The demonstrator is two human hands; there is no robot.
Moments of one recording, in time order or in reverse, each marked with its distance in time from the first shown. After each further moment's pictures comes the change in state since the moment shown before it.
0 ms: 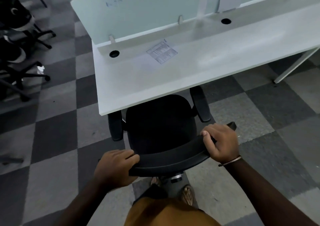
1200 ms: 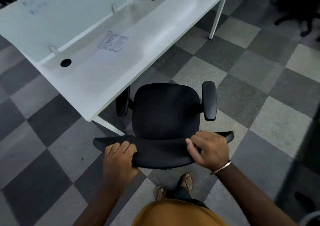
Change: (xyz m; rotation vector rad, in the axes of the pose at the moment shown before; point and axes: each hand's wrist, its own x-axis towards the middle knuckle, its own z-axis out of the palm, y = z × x) left_hand -0.099 -0.065 0.012 -0.109 0.115 0.131; right_hand -0.169 -0.225 0.083 -0.388 0.210 0.312
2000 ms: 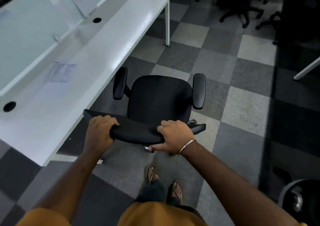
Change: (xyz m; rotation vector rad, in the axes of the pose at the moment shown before) left_hand 0.221 0.041 0.047 -0.043 -0.073 0.330; right_hand 0.045 0.100 -0.019 -0.206 -0.469 0.148
